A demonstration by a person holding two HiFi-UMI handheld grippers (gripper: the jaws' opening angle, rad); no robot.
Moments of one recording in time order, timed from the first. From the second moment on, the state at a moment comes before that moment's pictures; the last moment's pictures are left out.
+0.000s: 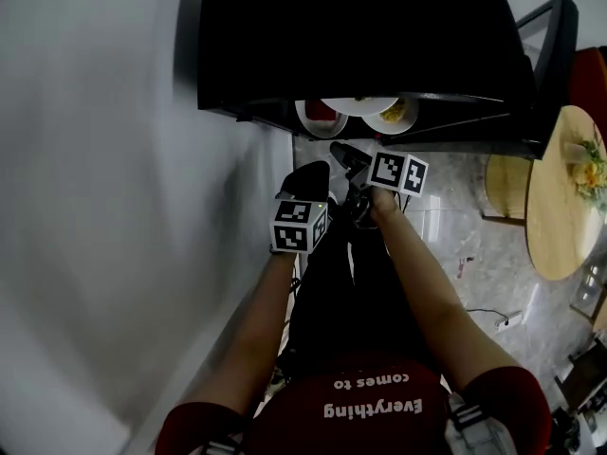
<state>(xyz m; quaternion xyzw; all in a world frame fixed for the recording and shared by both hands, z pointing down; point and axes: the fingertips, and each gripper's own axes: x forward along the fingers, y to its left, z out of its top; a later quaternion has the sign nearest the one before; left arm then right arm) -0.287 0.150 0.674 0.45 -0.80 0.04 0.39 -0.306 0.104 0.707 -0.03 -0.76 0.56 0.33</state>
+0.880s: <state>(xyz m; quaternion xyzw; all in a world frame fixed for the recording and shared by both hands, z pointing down) -0.291 0.166 0.710 0.42 -0.83 0.03 0.38 -0.352 0.095 0.762 -0.03 -0.68 0.70 0.22</state>
